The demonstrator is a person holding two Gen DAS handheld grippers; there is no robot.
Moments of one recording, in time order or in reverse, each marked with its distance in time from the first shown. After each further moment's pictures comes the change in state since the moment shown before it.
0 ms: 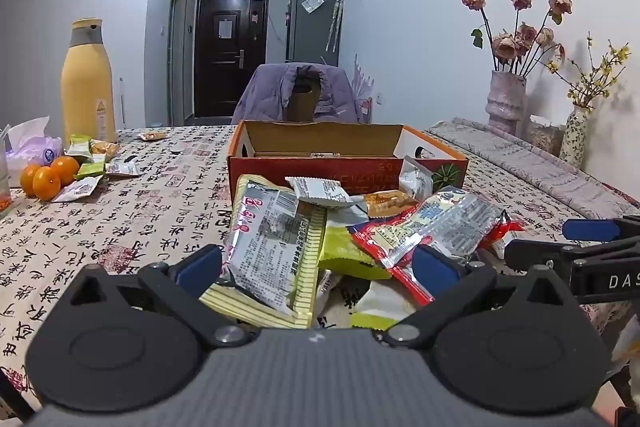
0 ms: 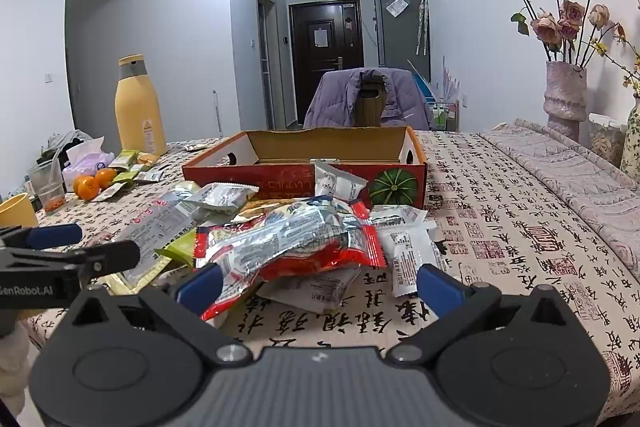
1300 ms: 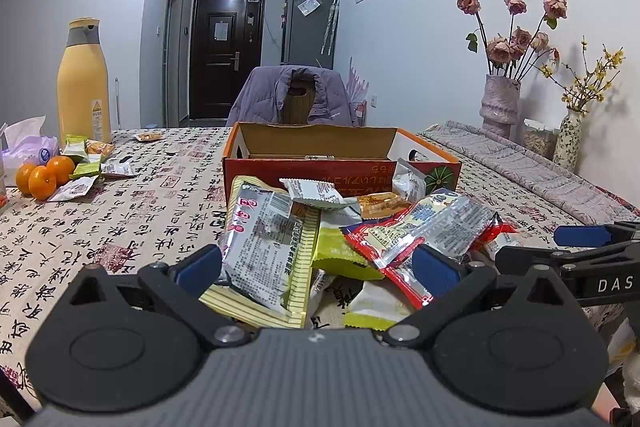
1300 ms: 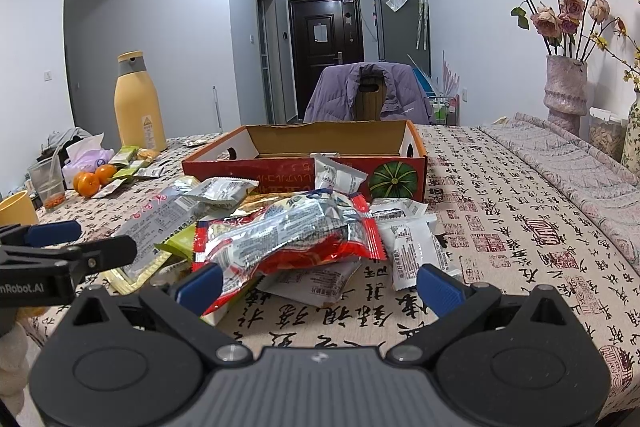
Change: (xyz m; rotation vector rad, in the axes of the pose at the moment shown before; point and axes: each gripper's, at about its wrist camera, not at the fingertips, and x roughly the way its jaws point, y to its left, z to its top) left arm 0.000 -0.001 0.000 -0.004 0.018 -0.023; right arm 0.000 0.000 -0.003 0.009 0.019 0.002
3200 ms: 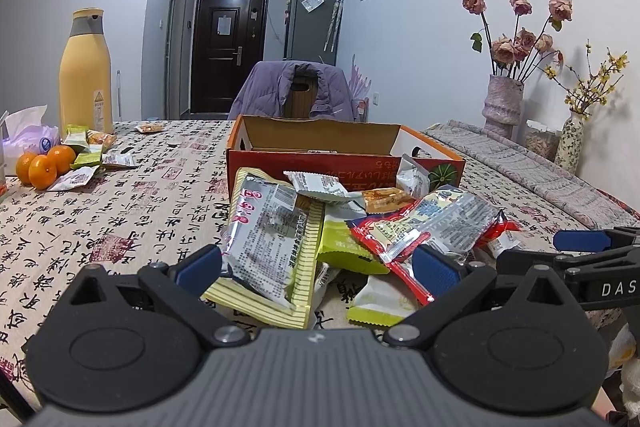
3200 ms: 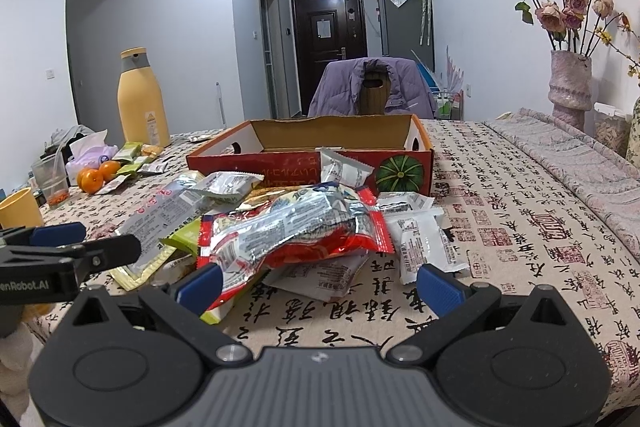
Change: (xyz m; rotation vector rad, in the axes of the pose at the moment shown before) left arm 0.001 0.006 -0.004 -0.021 0.010 -0.002; right arm 0.001 0.003 -0.004 0.003 0.011 0.012
